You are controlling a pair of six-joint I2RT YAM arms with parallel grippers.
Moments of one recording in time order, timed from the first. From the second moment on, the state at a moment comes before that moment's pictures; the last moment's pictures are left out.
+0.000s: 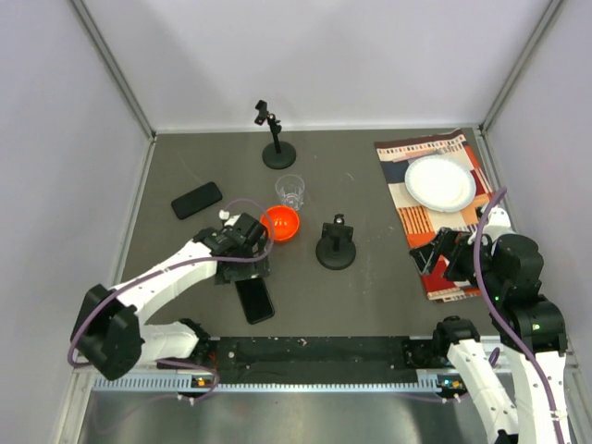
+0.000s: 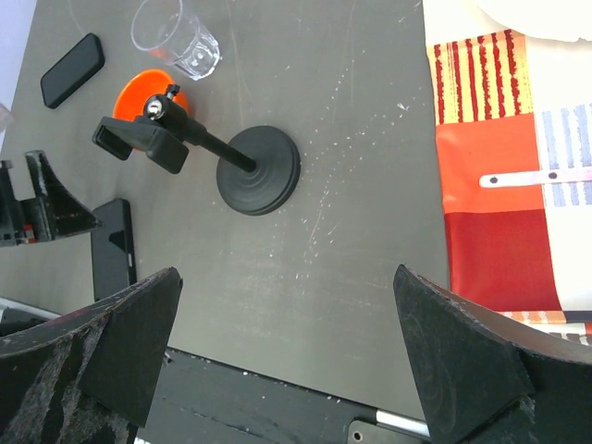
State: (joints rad) left arm -0.63 1.20 0.80 -0.85 -0.23 -0.79; right arm 0.10 0.44 0.94 -0.97 -0.25 0.34
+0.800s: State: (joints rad) left arm -0.63 1.35 0.69 -0.75 -0.15 -0.95; right arm 0.10 0.44 0.94 -0.97 -0.27 0.33
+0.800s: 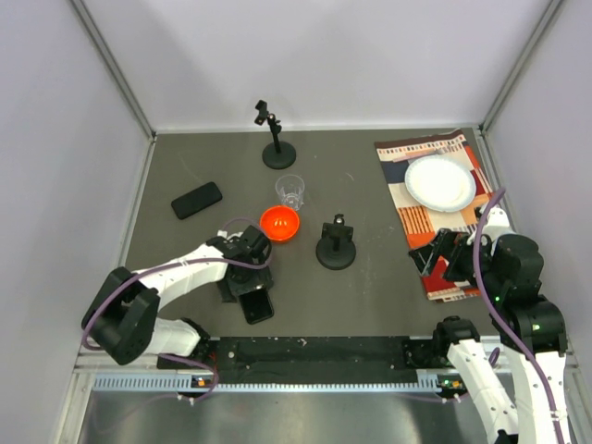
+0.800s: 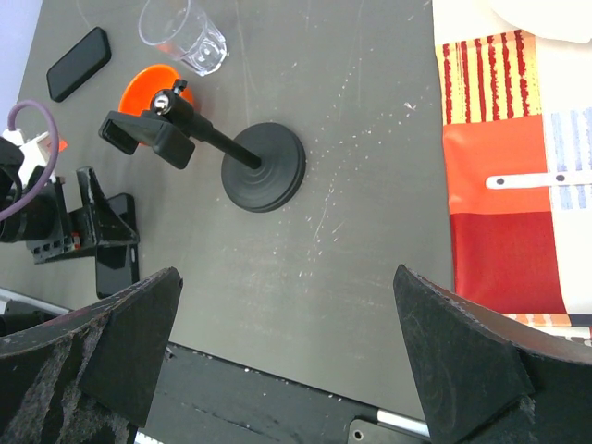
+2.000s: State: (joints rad) left arm -0.64 1.33 0.67 -0.74 -0.17 -1.03; right arm 0.10 0.44 0.94 -0.97 -0.30 0.32
